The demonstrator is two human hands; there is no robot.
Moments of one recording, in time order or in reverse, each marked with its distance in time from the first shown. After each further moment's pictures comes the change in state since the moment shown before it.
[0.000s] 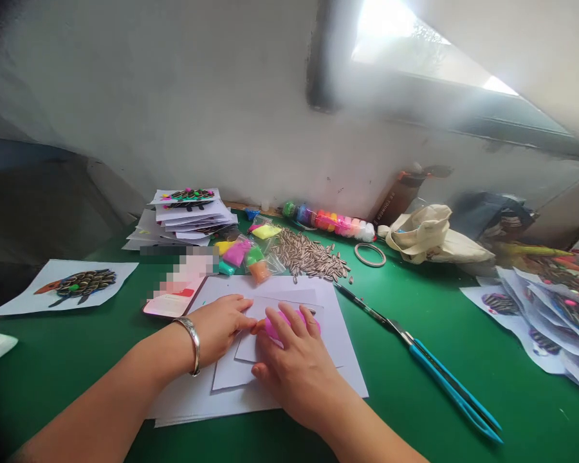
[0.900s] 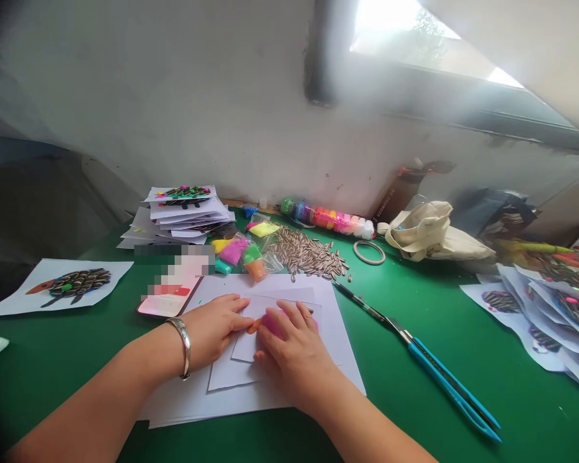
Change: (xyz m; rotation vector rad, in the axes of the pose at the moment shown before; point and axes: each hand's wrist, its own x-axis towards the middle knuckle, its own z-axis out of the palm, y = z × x) left_hand -0.002 0.002 -0.002 0.009 -0.022 0.002; right_hand 0.006 0.012 0.005 0.068 0.112 -0.019
